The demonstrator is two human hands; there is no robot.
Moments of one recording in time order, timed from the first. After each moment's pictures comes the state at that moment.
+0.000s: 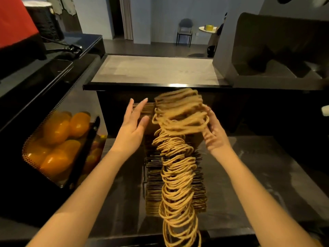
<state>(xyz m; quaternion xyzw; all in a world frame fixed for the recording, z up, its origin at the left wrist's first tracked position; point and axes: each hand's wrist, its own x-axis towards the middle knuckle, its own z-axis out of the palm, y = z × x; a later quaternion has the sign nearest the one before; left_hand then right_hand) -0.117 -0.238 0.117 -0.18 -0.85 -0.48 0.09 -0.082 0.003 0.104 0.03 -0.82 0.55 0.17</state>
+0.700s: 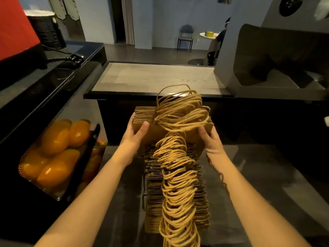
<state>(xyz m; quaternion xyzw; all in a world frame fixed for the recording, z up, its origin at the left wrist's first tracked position) -0.146 -0.230 0.095 -0.07 -0.72 -0.69 -0.01 -0.115 0.005 0.085 -0.04 -0.66 0.74 0.13</state>
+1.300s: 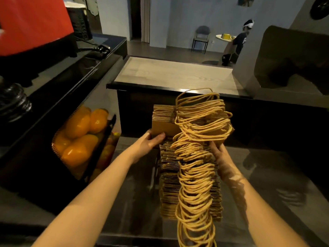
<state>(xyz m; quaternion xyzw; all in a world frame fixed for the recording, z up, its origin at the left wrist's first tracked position) -0.140 -0.256 0.065 -0.08 -0.76 -0.61 -0.20 -0.094 0.011 0.038 -0.07 -0.69 0.72 0.01</state>
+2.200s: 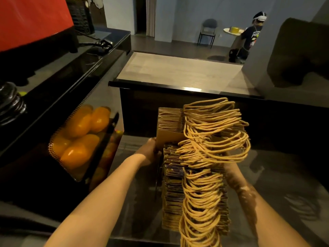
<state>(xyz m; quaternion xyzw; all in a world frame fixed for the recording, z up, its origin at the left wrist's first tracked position) -0.183 -0.261 -0.010 -0.09 -0.90 -0.38 -0.18 -0.100 0.021 0.016 -0.07 -0.81 0.57 0.08</state>
